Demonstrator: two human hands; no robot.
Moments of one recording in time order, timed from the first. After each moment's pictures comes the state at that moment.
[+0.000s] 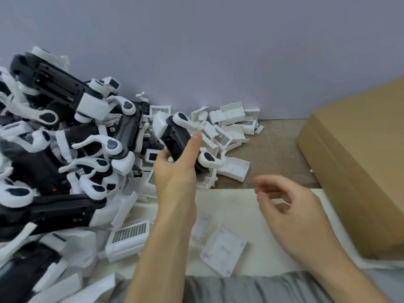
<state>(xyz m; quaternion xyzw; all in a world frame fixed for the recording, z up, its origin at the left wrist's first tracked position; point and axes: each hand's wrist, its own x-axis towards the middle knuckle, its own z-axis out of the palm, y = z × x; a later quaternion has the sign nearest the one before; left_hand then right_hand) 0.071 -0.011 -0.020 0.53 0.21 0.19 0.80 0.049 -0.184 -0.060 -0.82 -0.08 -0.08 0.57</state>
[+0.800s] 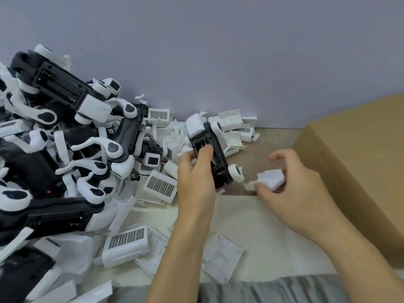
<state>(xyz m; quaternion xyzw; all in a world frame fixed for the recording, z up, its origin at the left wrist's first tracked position) 0.072 -0.033 -0.022 0.58 0.18 0.15 0.78 0.085 -0.199 -0.034 -0.91 -0.09 -0.08 0.40</state>
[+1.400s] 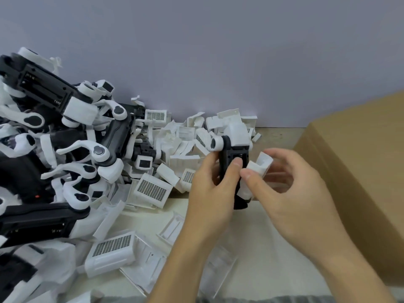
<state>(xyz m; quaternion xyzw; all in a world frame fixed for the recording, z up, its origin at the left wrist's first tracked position) 0.067 -0.057 -0.030 0.68 0.02 0.13 0.72 0.072 -0.187 -0.020 -0.80 -0.07 -0.11 0.58</state>
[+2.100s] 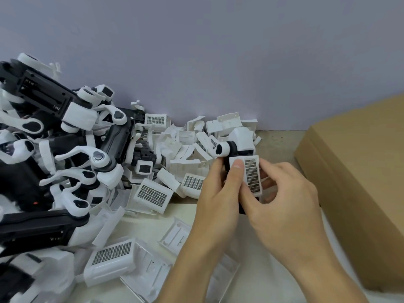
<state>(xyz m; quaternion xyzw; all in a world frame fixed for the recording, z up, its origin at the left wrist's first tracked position) 0.062 -0.063 -0.027 0.64 0.02 0.08 0.76 0.069 -0.164 -0.028 -0.84 -0.11 -0.20 0.50</state>
